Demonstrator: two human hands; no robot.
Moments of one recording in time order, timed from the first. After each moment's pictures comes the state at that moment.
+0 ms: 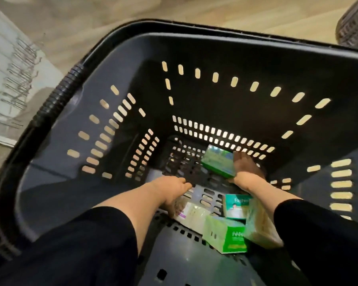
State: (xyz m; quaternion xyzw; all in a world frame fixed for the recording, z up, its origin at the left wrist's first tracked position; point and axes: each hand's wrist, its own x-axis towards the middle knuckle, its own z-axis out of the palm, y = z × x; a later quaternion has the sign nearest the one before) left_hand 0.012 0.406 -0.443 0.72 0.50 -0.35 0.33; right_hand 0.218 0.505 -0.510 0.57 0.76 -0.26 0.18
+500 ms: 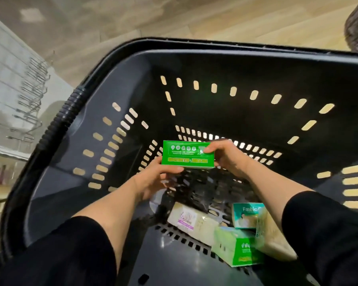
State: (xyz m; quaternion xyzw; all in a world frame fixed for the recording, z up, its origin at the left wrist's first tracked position) left_hand -0.025 0.420 -0.415 0.16 0.64 0.33 0.67; right_hand 0.167 0.540 -0.441 0.40 0.42 -0.81 -0.12
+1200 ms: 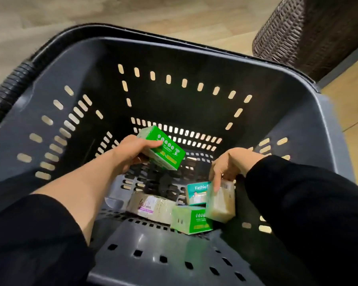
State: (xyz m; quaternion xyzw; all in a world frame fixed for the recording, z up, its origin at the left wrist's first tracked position) left_hand 0.018 0.451 -0.389 0.31 0.63 0.27 0.66; right_hand 0.273 0.519 -0.413 0.49 0.50 -0.52 0.49
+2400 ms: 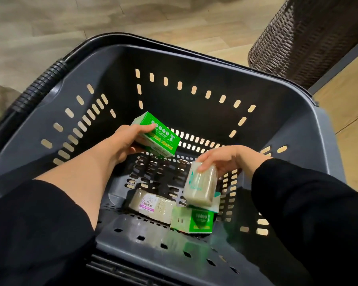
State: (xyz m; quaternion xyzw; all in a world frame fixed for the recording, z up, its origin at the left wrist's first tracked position) left_hand 0.020 0.439 -0.354 0.27 0.68 0.36 0.58; right_hand 0.289 0.506 -0.395 0.47 0.49 -0.71 0.19
